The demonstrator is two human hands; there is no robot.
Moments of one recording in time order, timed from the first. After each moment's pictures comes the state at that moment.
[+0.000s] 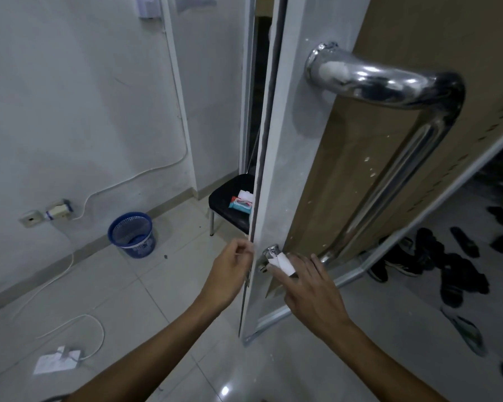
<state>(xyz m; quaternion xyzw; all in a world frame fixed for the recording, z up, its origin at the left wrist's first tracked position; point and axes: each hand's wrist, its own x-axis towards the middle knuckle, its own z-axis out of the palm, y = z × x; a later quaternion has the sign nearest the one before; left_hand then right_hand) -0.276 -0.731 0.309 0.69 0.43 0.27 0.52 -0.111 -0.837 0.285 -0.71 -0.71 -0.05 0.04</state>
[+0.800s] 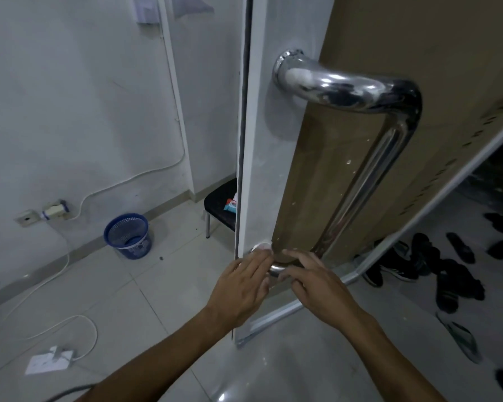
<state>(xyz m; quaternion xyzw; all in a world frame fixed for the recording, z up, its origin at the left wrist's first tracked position) -0.249 -0.754 0.260 0.94 0.26 0.20 0.08 -0.076 -0.850 0.326 -0.67 -0.70 0.11 0.20</state>
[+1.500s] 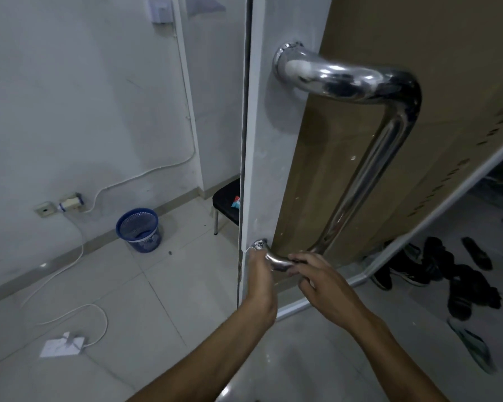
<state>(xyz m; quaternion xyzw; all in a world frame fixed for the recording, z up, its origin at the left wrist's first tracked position) -0.182 -0.791 0.308 0.24 0.47 0.41 0.74 -0.061 -0.860 0.312 -0.66 -0.70 0.13 0.24</state>
